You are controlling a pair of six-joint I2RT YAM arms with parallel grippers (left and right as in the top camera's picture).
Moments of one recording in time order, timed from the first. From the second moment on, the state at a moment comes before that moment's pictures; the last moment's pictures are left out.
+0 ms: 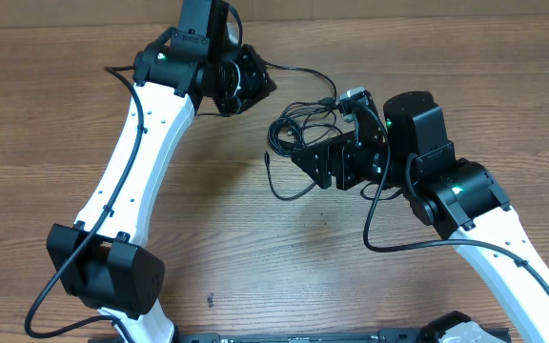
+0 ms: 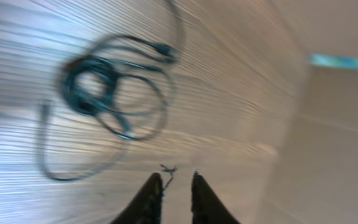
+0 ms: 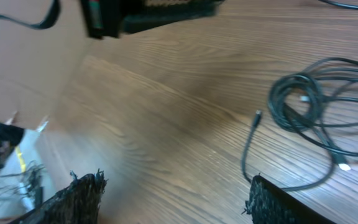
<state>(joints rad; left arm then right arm) -0.29 1.86 1.87 -0.99 0.43 -0.89 0.43 1.26 1.17 -0.60 -0.50 0.31</state>
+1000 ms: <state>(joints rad) -0.40 2.28 1.87 -0.91 -0.01 -0.76 0.43 1.26 1.17 -0.64 -0.27 0.31</state>
